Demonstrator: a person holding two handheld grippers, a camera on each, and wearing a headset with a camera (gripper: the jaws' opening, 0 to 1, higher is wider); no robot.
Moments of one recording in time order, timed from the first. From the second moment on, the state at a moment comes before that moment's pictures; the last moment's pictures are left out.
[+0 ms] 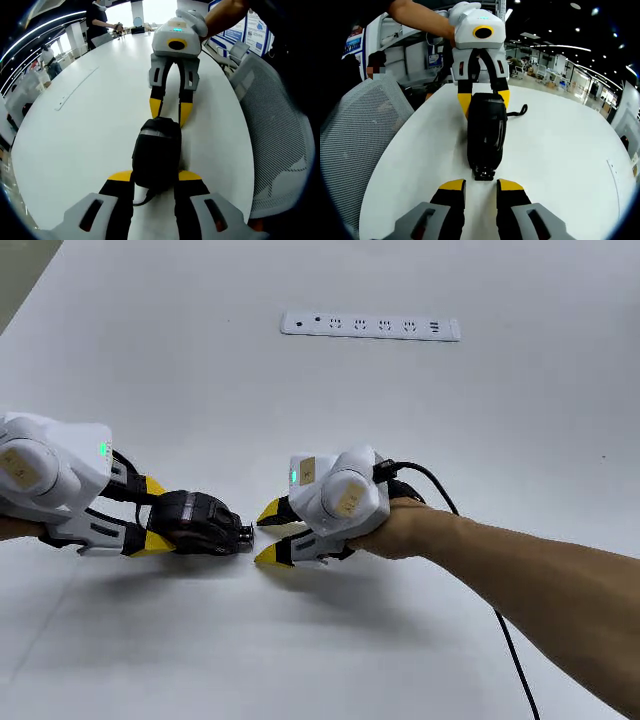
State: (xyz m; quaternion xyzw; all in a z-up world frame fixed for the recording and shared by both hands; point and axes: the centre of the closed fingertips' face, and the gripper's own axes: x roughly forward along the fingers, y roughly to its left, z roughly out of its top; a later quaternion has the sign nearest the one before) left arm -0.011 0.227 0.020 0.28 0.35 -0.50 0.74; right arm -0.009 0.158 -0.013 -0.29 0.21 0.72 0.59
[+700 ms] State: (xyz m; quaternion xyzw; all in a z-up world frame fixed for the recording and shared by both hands) left arm -0.012 0.229 0.018 0.28 0.35 -0.50 0.74; right arm -0.009 0.172 -0.015 -0.28 0.21 0.72 0.60
